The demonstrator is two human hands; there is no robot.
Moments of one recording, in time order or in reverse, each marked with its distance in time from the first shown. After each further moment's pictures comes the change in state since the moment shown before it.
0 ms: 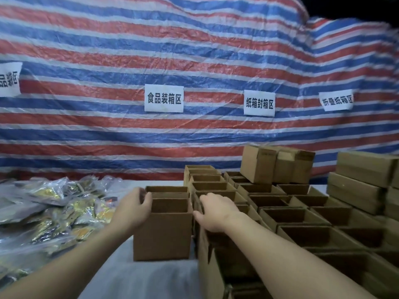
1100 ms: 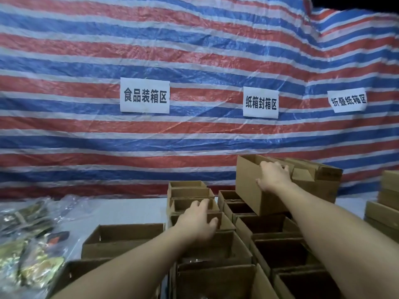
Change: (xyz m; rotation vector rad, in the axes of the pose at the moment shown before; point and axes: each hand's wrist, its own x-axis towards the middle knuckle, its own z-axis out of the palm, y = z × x) left_hand 0.142 0.121 0.206 0.107 -0.488 0.204; right_hand 0.268 0.265 -0.027 -0.179 0.296 0.383
